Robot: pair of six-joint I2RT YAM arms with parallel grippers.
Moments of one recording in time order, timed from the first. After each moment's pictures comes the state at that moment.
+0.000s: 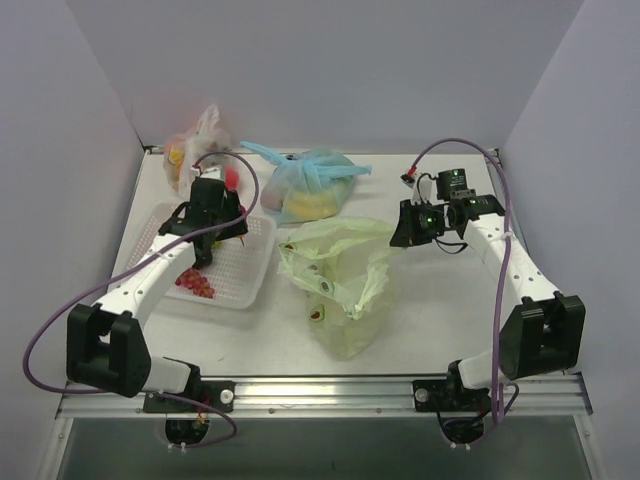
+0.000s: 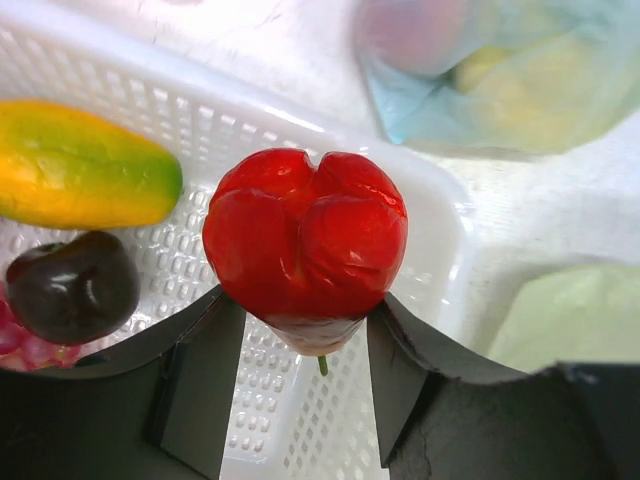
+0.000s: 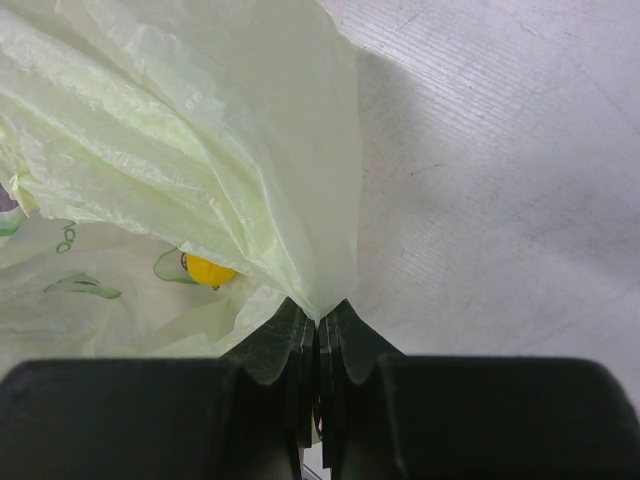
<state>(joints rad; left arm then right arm) -0.28 1.41 1.05 -0.40 -0.16 -0.48 0.17 1.45 1.20 -0.76 -0.53 -0.06</state>
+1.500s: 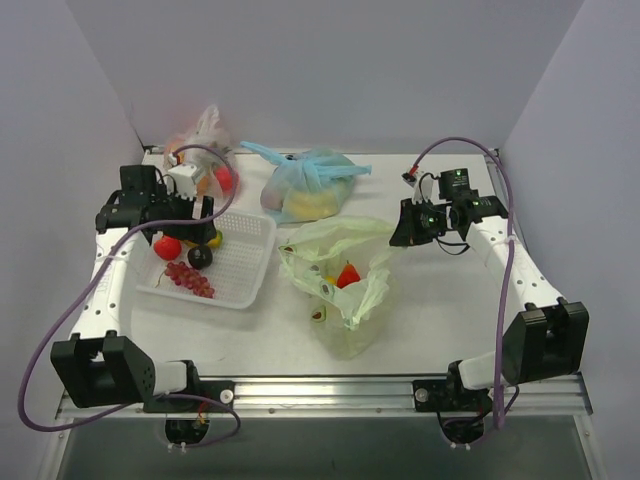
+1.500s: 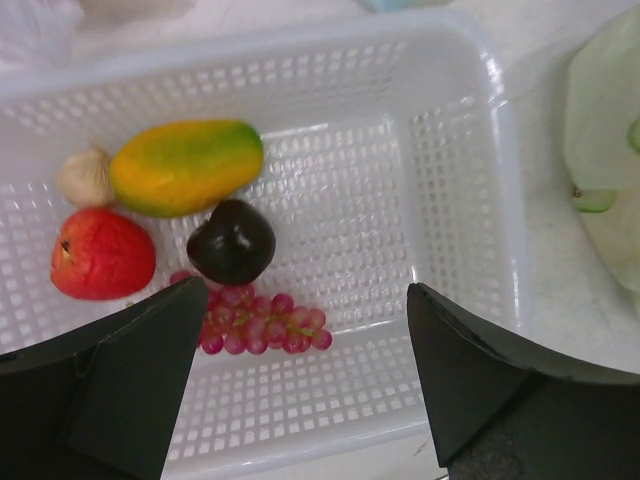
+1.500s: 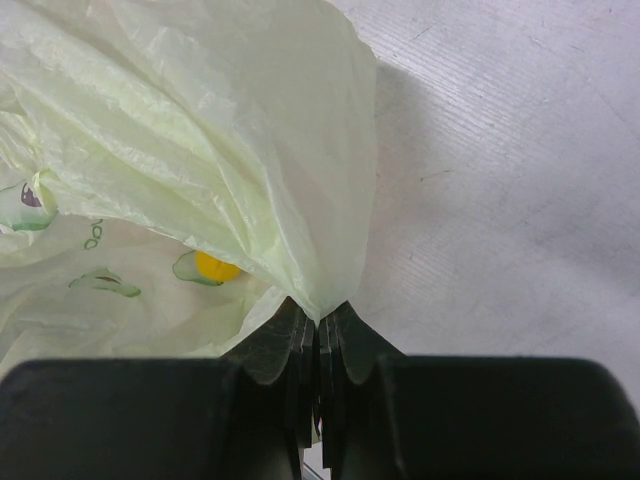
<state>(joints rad) 0.06 1.31 1.32 -0.84 0.39 0.27 0.17 1.42 1.20 -0.76 -0.55 -0.05</state>
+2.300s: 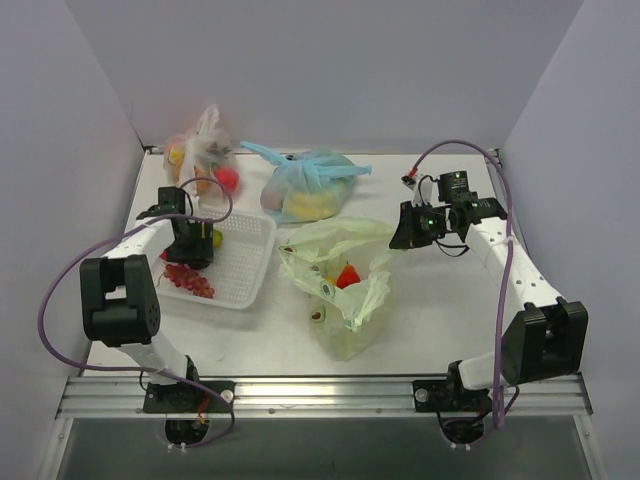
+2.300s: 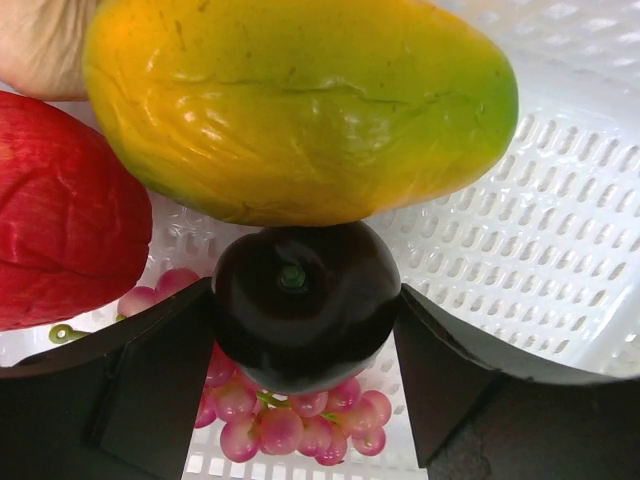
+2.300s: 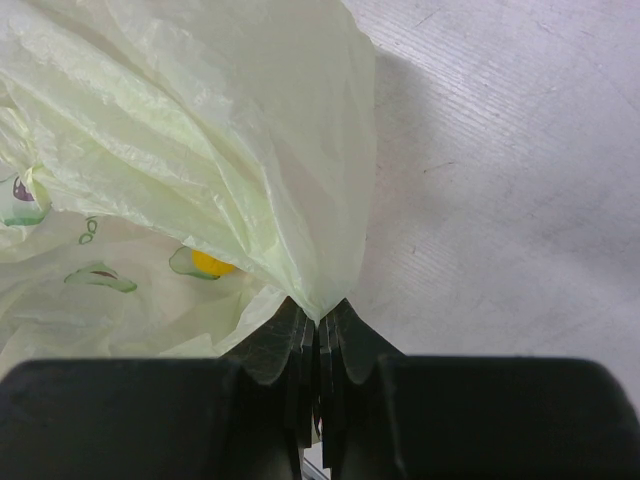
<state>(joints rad) 0.07 1.67 1.09 -0.59 0.03 -0.03 0.17 1.42 1.19 -0.76 -0.55 -0.05</state>
